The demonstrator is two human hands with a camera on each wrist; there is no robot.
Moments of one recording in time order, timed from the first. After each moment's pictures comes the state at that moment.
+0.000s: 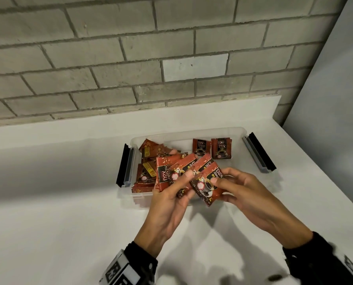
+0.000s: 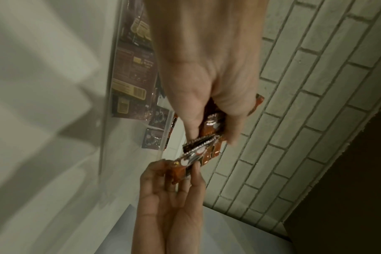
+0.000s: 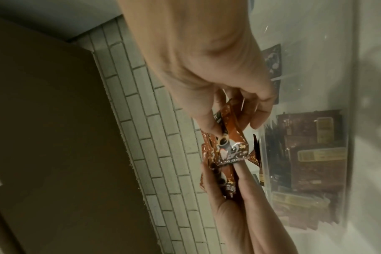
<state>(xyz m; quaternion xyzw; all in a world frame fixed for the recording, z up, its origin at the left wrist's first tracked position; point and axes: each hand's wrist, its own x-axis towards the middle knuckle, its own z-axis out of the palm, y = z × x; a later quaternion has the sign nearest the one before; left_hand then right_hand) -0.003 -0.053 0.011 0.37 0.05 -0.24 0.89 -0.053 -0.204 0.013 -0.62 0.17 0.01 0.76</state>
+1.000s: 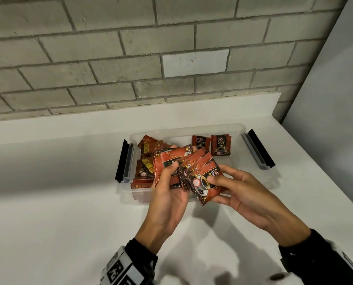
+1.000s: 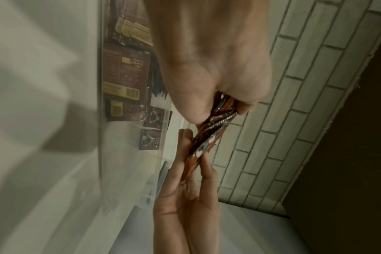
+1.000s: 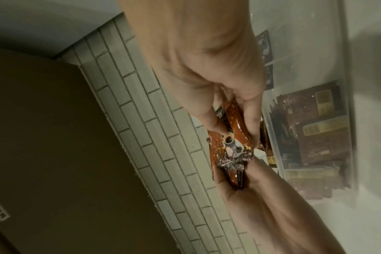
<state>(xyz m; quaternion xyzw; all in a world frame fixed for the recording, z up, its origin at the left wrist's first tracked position) -0.007 -0.051 0.016 0.33 0.02 -0.22 0.92 -0.053 -0.198 0.019 -0.55 0.17 0.05 0.81</state>
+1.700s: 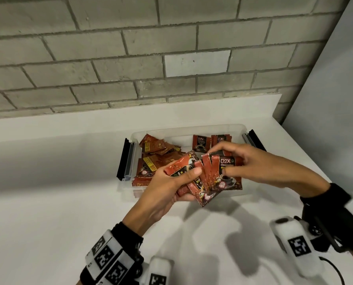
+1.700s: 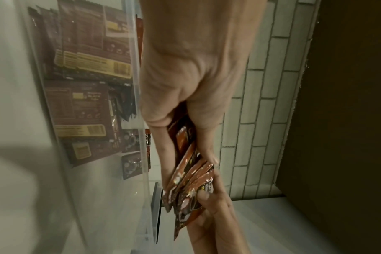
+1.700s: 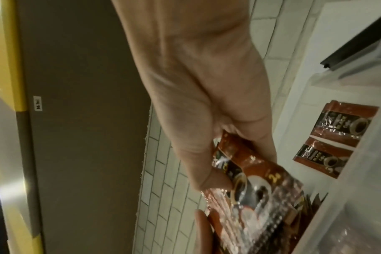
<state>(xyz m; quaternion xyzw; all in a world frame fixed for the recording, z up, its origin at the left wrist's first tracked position) 0.015 -0.038 0.017 0.59 -0.06 -0.31 0.74 -0.033 -0.239 0.065 -0.82 -0.05 0.12 0.55</state>
